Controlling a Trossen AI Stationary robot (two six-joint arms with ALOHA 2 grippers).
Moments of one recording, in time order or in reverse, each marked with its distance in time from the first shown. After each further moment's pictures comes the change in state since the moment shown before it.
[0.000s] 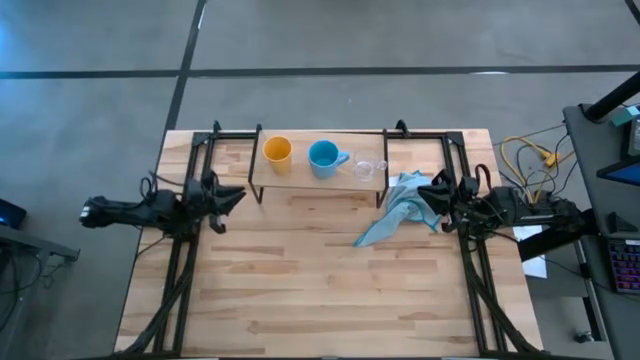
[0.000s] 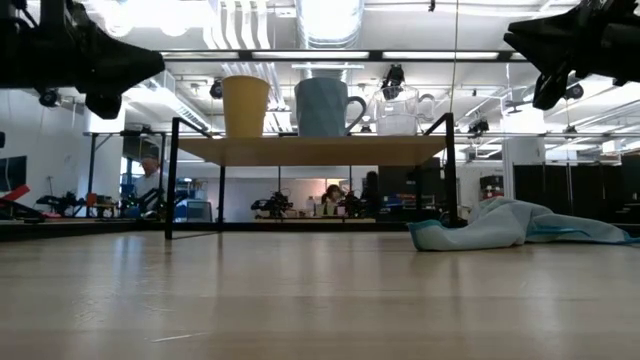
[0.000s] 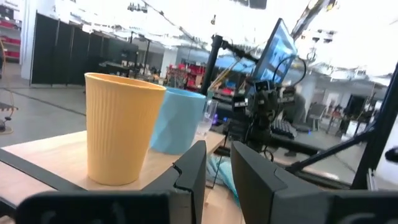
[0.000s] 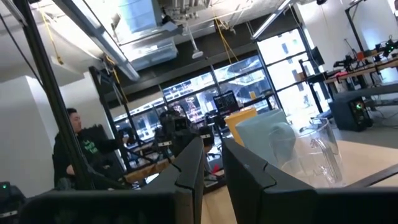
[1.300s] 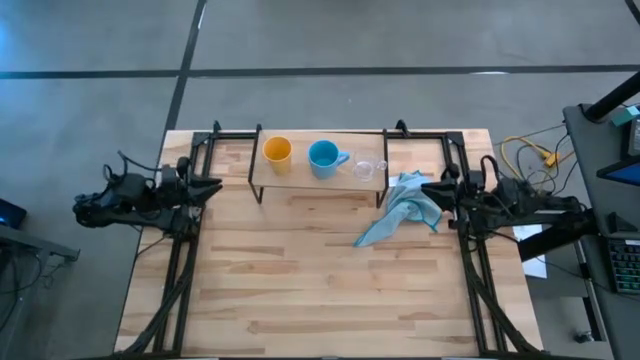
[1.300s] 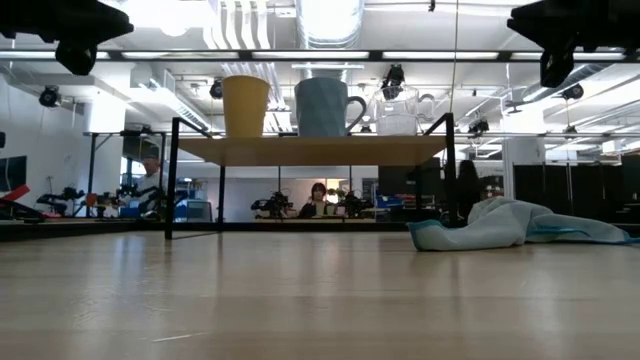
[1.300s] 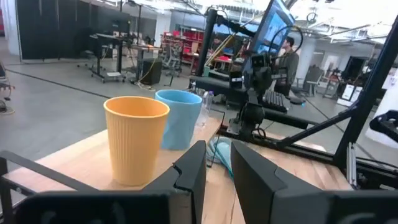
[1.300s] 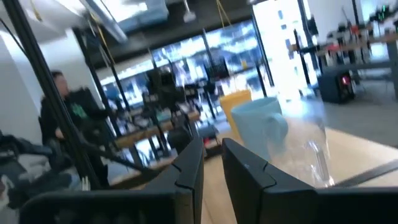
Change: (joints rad) left arm 0.000 0.002 0.419 -0.576 0.041 -0.031; right arm 0.000 0.058 0.245 -0.367 -0.011 -0.007
